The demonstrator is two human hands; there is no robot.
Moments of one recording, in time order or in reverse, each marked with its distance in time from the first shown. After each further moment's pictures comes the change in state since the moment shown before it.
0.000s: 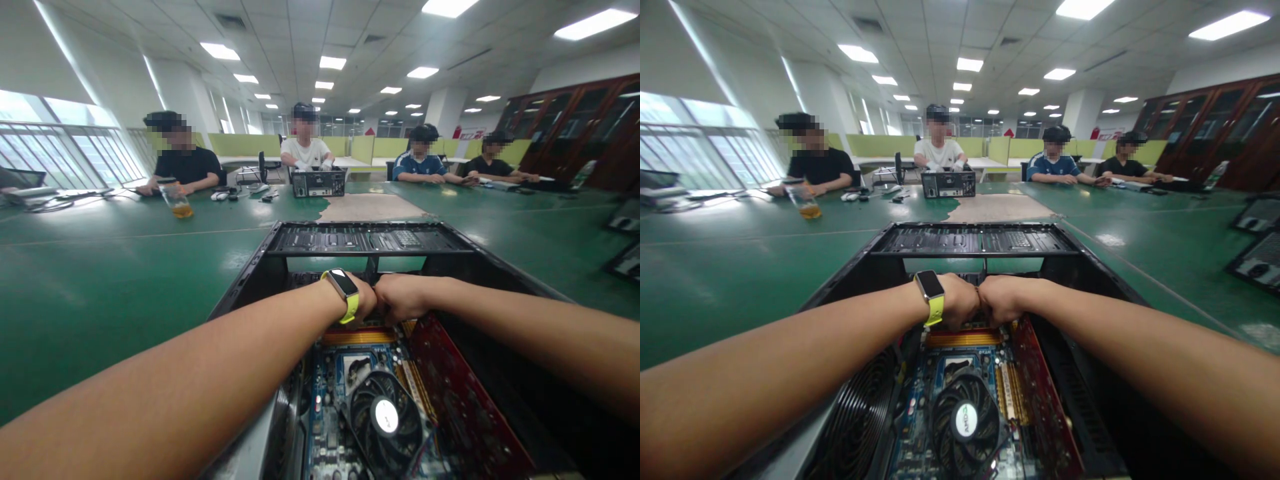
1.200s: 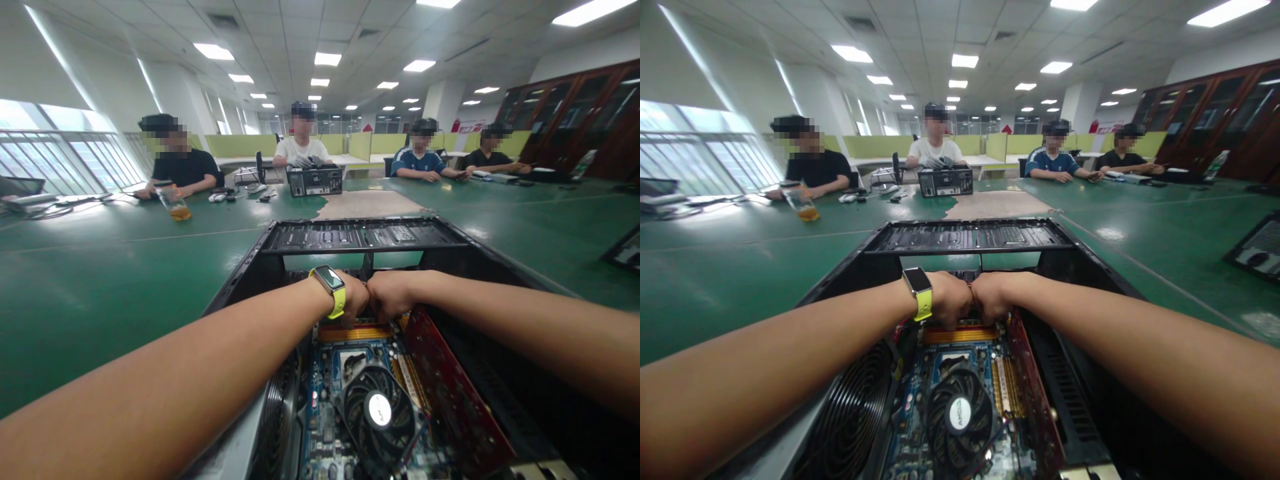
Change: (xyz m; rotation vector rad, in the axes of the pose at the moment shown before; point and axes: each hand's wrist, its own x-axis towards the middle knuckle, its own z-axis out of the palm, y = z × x) left_hand 0.008 -0.014 0.008 -0.033 -0.033 0.092; right_hand 0.010 -0.001 0.002 0.002 -0.075 0.029
